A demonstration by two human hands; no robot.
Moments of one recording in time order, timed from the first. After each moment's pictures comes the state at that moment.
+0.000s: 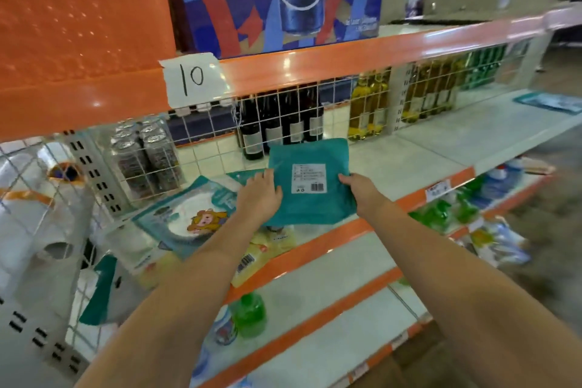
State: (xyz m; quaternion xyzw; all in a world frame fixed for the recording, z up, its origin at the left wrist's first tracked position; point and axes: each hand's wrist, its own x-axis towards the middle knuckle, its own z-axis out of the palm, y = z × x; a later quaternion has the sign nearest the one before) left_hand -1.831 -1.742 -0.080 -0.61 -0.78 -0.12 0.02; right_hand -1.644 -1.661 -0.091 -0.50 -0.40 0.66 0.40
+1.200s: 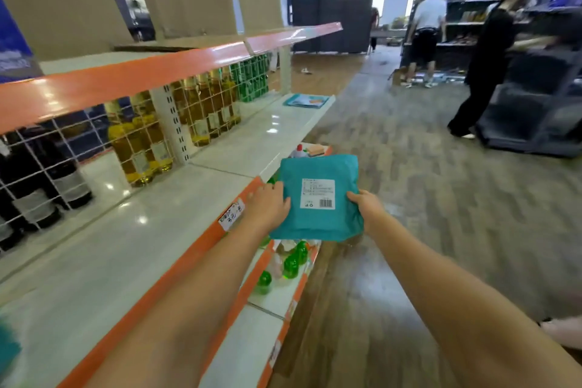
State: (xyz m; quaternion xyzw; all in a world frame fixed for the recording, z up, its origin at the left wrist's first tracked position) left_hand -1.428 -1.601 -0.087 -0.85 -0.52 -0.09 -0.02; right_hand -1.233 -1.662 -0.116 -0.62 -0.19 0.46 0.61
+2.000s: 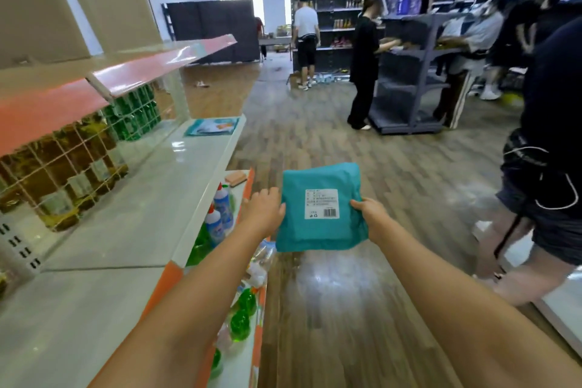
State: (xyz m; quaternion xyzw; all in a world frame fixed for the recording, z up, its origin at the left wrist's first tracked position) left_hand -1.236 -1.448 -0.094 -0.94 -0.34 -0.07 -0.02; right_hand -1.065 -1.590 -0.127 -0.68 -0.05 0.31 0.66
